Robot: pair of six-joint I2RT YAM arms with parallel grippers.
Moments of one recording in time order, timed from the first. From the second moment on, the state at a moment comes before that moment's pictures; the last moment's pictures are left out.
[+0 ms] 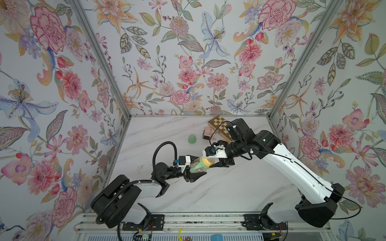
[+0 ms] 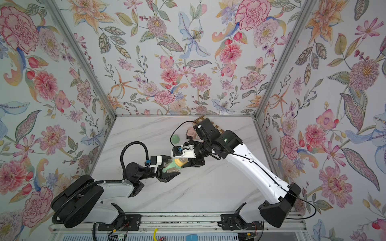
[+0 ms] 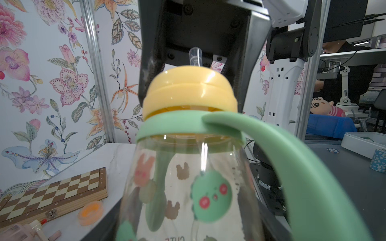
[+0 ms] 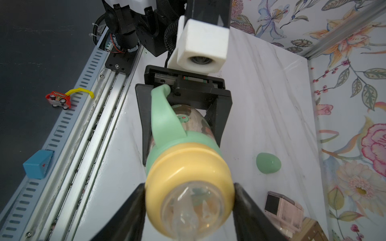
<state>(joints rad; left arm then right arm) -0.65 1.42 0.32 1.41 0.78 -0.18 0.77 1.41 1.60 -1.13 -0.52 -0.97</state>
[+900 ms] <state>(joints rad) -0.69 1.34 0.31 1.31 0.10 0.30 0.41 1.28 1.68 -0.81 -0.59 0.64</state>
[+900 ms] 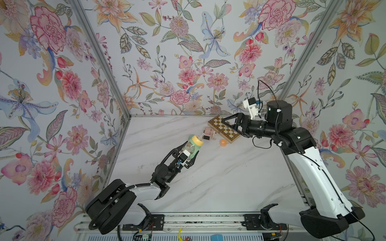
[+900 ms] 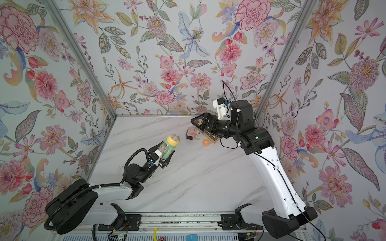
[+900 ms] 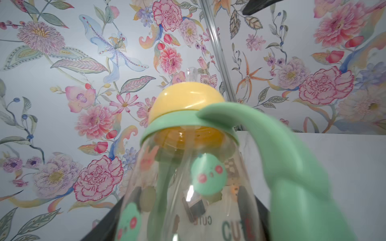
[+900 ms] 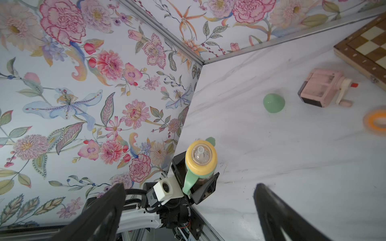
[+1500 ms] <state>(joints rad) -0.65 1.46 0.32 1.42 0.76 -0.27 0.60 1.16 1.42 -0.95 -0.66 -0.85</state>
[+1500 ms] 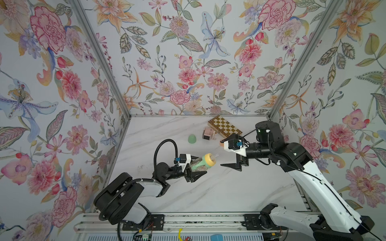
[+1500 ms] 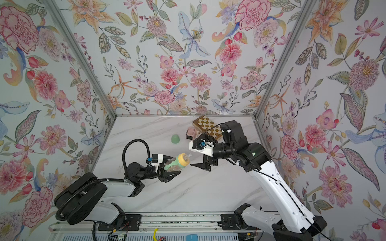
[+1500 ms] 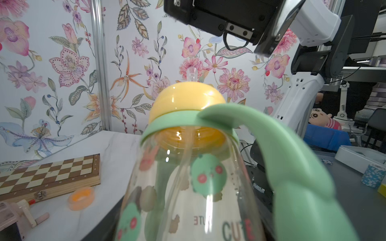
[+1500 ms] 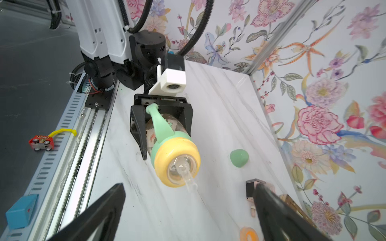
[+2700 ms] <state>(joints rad) -0.66 1.46 0.33 1.43 0.80 -0.31 0.68 1.34 1.42 -0.97 -0.67 -0.84</state>
